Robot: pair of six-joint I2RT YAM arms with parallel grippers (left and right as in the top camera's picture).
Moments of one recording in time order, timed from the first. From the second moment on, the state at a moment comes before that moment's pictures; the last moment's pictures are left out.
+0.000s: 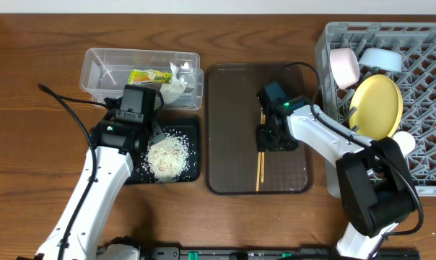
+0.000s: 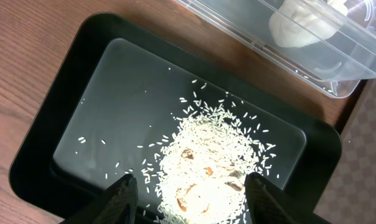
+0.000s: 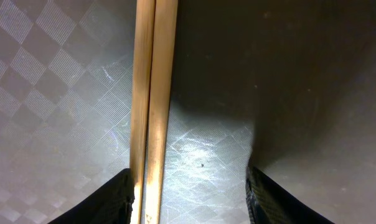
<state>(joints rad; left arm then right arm) -0.18 1.31 1.00 -0.87 -0.22 -0.67 0.46 1.90 1.18 -0.78 -0.06 0.43</state>
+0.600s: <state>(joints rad) -0.18 1.31 1.00 -0.87 -0.22 -0.67 0.46 1.90 1.18 -0.83 0.02 0.51</state>
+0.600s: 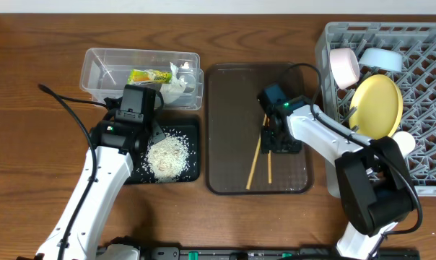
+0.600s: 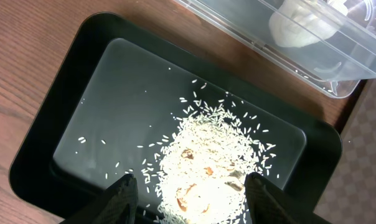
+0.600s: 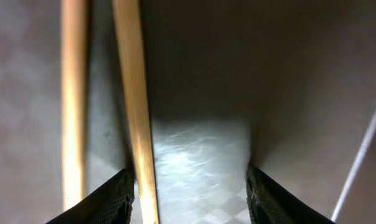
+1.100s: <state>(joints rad) -0.18 1.31 1.00 -0.87 -0.22 -0.67 0.46 1.90 1.18 -0.85 0.06 0.54</state>
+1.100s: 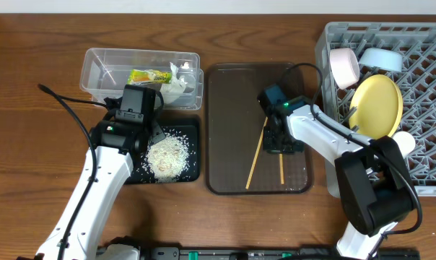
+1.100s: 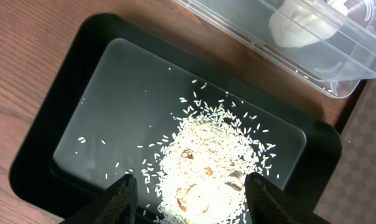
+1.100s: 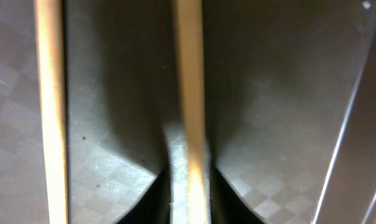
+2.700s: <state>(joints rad) -0.18 1.31 1.00 -0.87 -0.22 -0.67 -0.05 1.60 1.26 -0.99 0.04 0.05</state>
